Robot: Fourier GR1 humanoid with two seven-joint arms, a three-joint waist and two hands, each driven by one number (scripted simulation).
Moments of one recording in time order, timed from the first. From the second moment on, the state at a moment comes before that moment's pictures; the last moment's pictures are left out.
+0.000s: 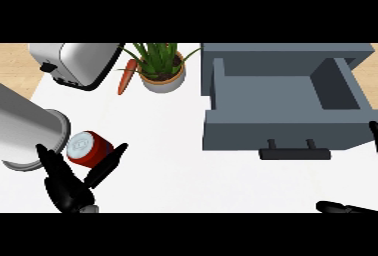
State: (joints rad) left arm 0.11 0.00 -0.10 -1.59 -0.02 1.01 0.00; right arm 0.17 -0.08 -0.19 -2.16 -0.09 0.04 0.18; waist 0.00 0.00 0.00
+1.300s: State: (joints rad) left arm -0.11 0.02 0.22 -0.90 0.50 0.71 -0.63; right arm 0.18 -0.08 -0.26 -2.23 -0.12 0.10 0.24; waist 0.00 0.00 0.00
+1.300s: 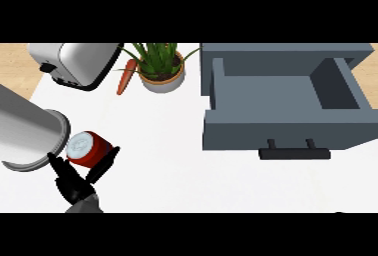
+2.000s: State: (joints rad) left arm -0.27 0.09 0.25 -0.65 0.51 0.49 -0.69; right arm 0.15 -0.06 -0.27 -2.24 -0.10 0.10 0.26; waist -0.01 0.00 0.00
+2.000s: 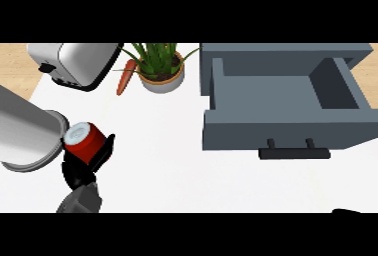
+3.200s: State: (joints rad) left arm -0.61 0.10 0.02 -0.49 0.33 0.05 -0.59; right arm 0.10 -0.09 -0.31 -2.22 -0.09 0.10 0.26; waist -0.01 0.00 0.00
